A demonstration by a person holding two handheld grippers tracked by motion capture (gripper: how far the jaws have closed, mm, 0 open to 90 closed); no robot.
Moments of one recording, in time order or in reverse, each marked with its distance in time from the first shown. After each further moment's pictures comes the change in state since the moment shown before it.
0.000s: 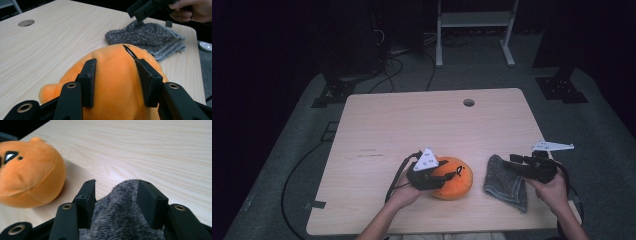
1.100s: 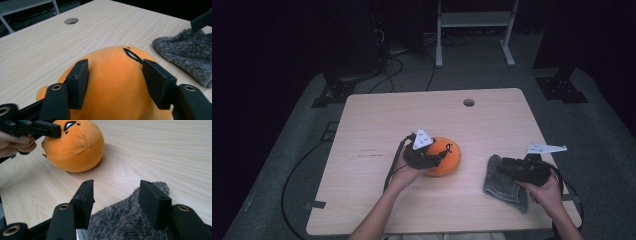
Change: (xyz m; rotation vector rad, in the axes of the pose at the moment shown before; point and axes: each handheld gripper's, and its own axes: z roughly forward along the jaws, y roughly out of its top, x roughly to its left) left arm 0.052 0.010 0.012 0.017 0.205 -0.073; right arm 0.015 -0.001 0.009 0.003 0.089 -0.011
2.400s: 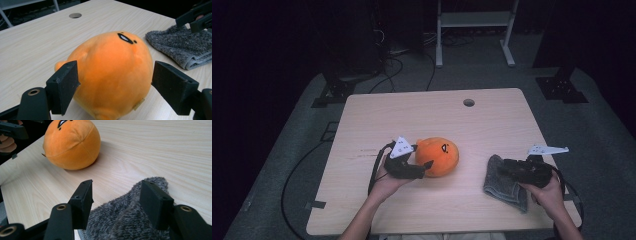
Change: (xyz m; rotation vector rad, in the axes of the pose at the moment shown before) left arm 0.004 -0.021 -0.056 -0.007 -0.006 -0.028; right arm -0.004 -0.005 -0.003 0.003 0.007 0.017
